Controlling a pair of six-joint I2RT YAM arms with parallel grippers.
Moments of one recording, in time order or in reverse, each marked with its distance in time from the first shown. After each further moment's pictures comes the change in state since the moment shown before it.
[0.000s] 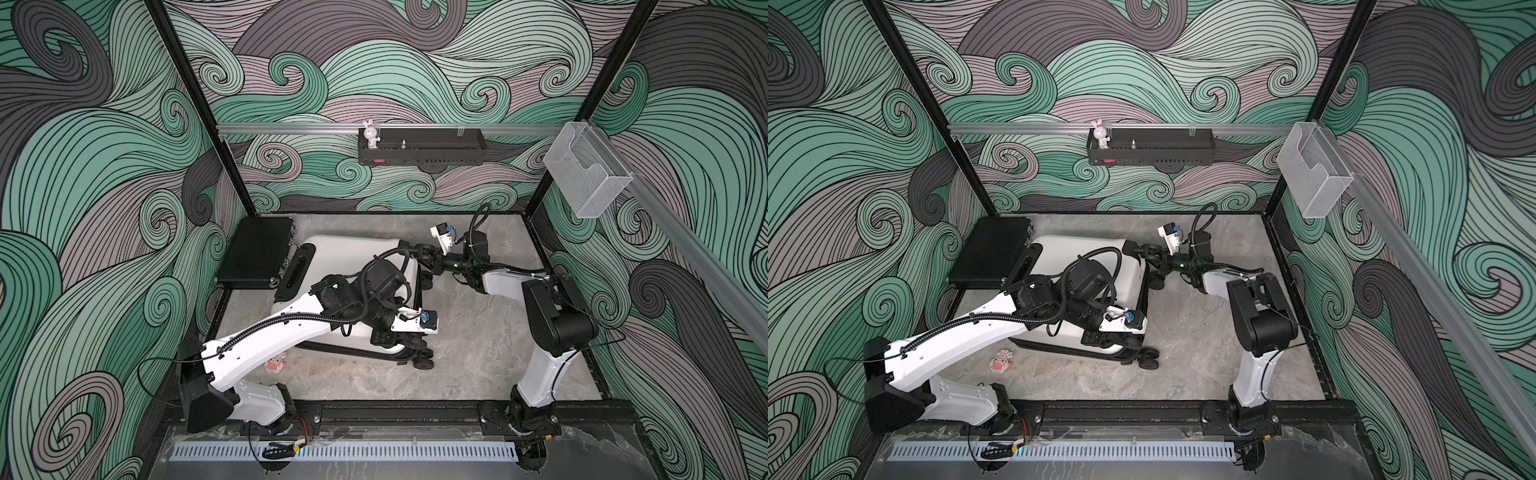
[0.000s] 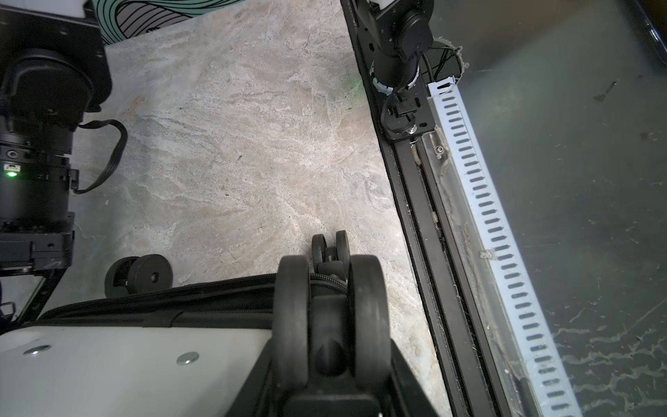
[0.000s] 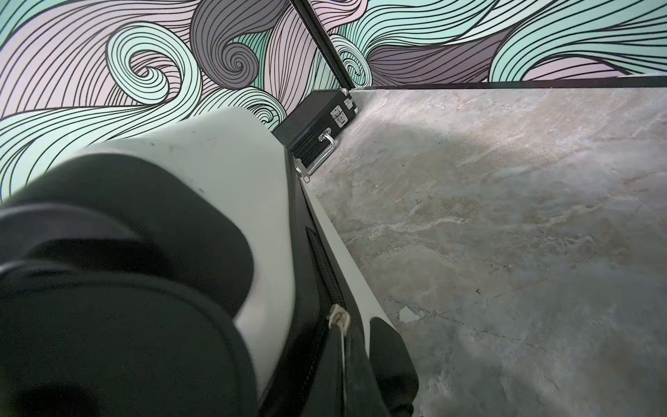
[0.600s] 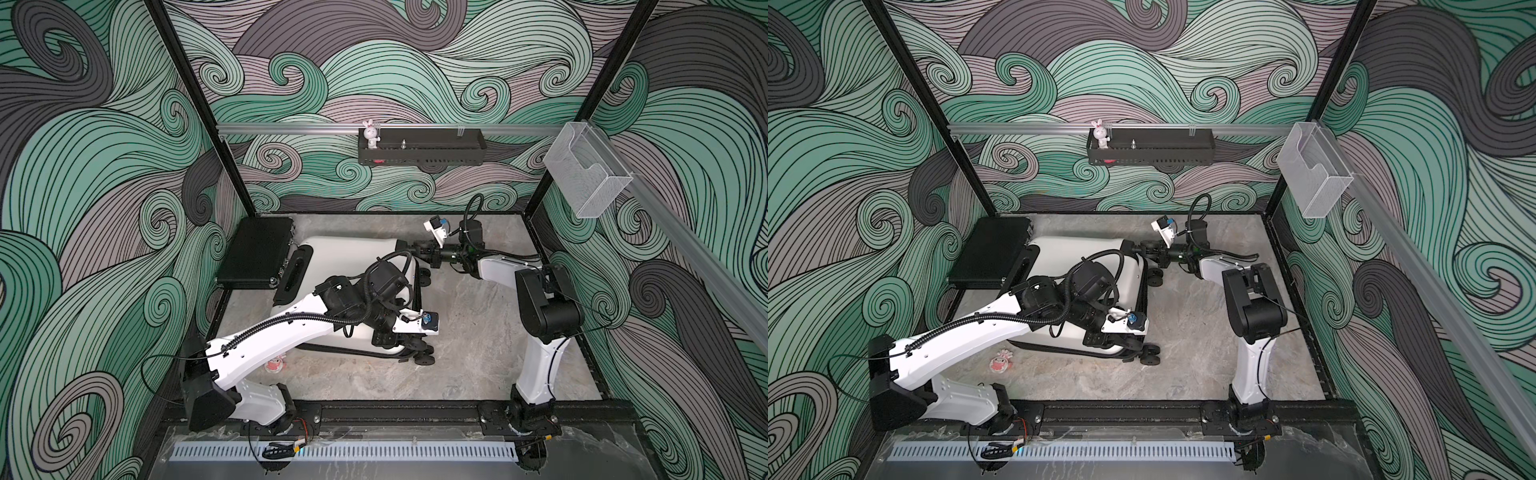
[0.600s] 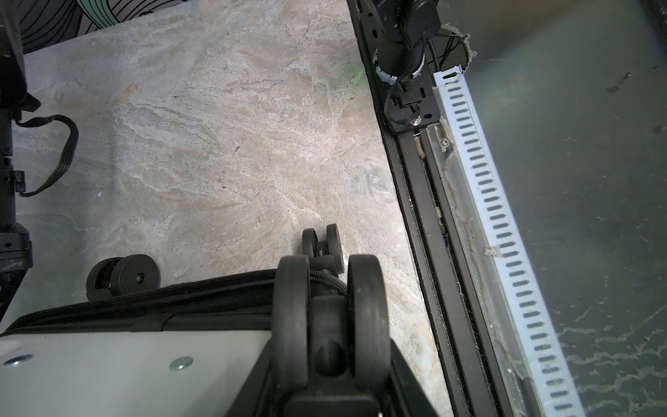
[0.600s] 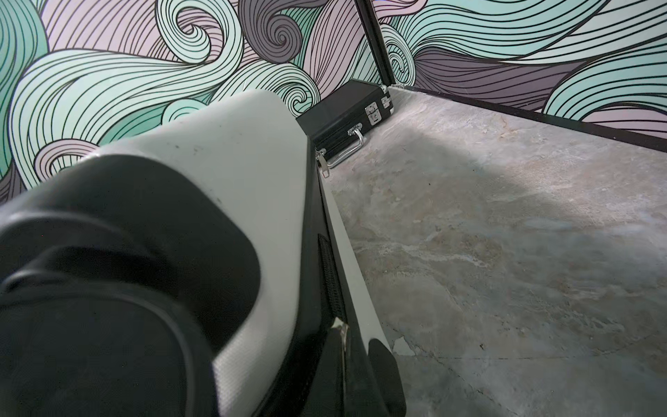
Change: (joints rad) left arm -0.014 0.007 -0.013 0.005 -0.018 -0.008; right arm -0.012 0.104 0.186 -0.150 -0.151 -0.221
